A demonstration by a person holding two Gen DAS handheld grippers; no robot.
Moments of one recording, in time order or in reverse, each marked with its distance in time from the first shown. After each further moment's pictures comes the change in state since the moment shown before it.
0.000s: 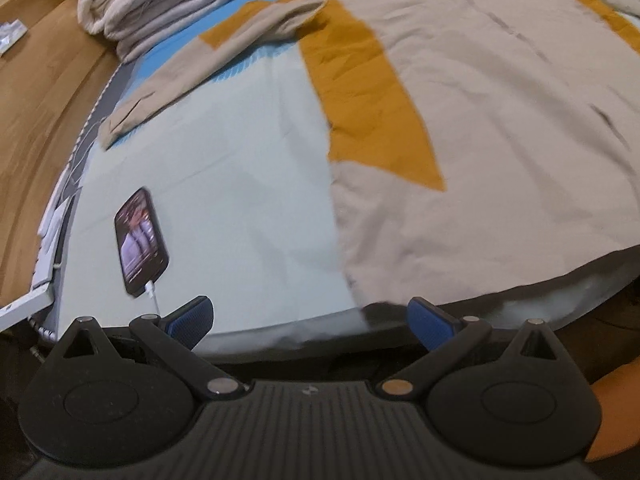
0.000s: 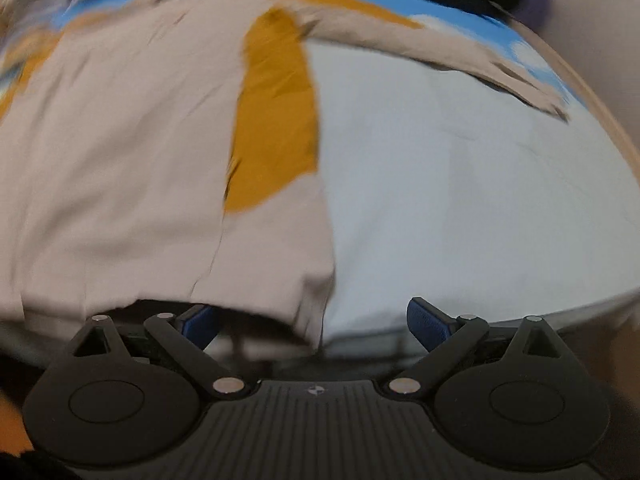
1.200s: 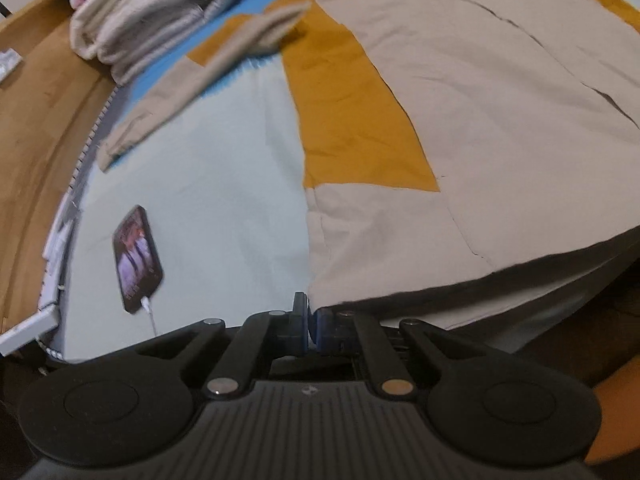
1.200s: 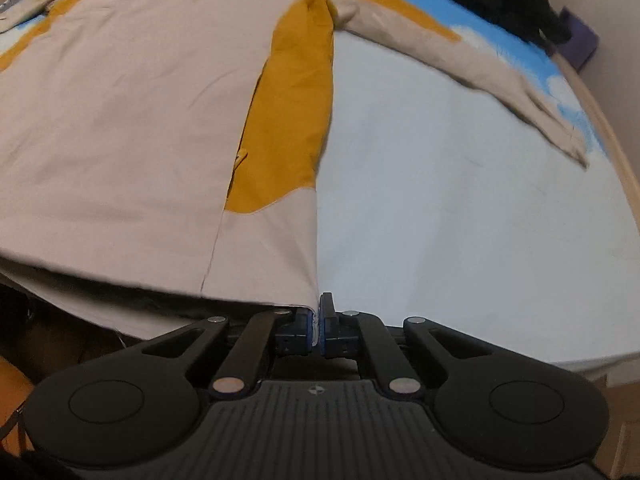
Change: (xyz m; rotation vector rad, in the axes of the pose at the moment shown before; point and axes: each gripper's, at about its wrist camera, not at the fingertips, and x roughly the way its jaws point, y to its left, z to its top) left arm 0.009 -0.019 -0.009 0.059 -0.051 0.030; right arm -0.001 -0.009 0.017 -0.239 0.084 -0.003
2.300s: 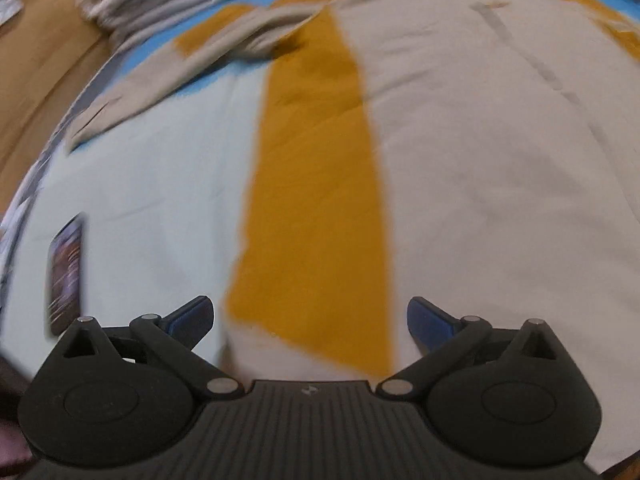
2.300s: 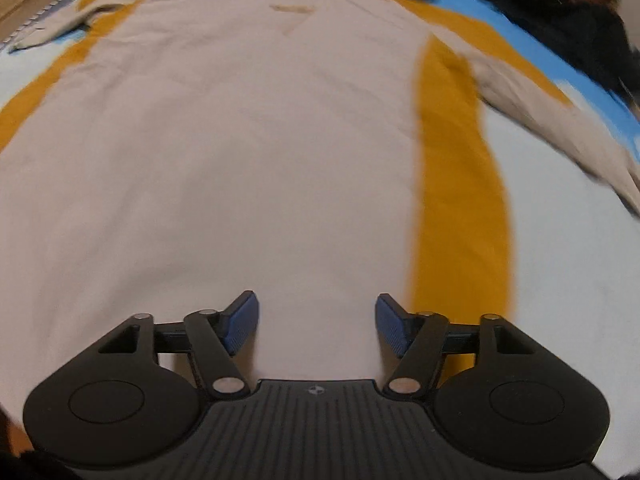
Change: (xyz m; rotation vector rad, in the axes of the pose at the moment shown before) left arm 0.072 -0.024 0.090 -0.211 0.043 -0.020; right arm 0.059 0.076 0.095 -0.061 -0.033 0.138
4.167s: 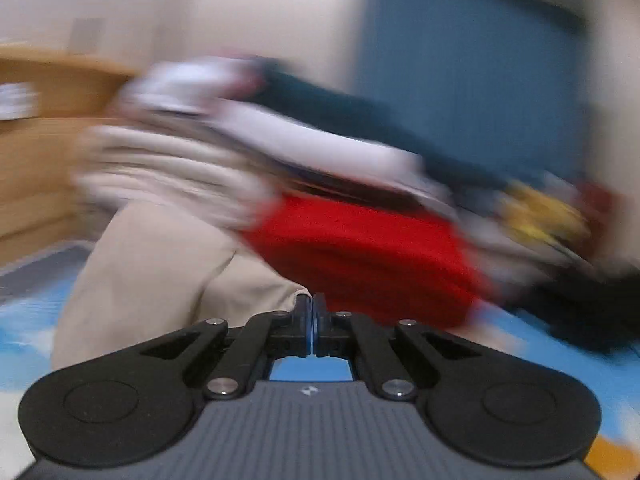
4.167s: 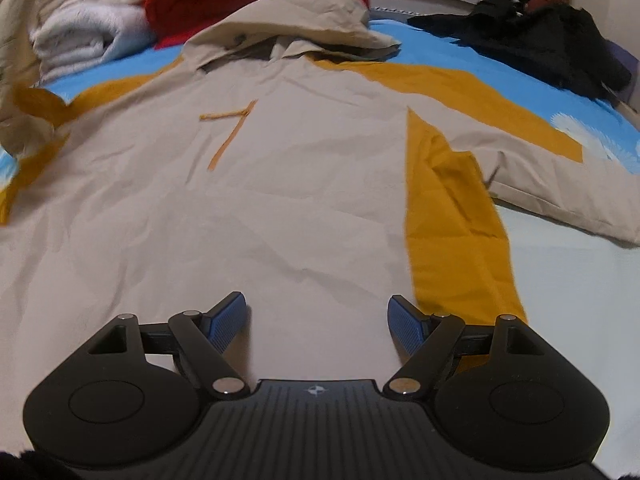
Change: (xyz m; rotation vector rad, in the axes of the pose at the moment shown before) left arm -0.048 -0.044 0.378 -0.391 -0.749 -0.232; right arm 0.074 -0.017 0.125 0.198 -0.247 0.013
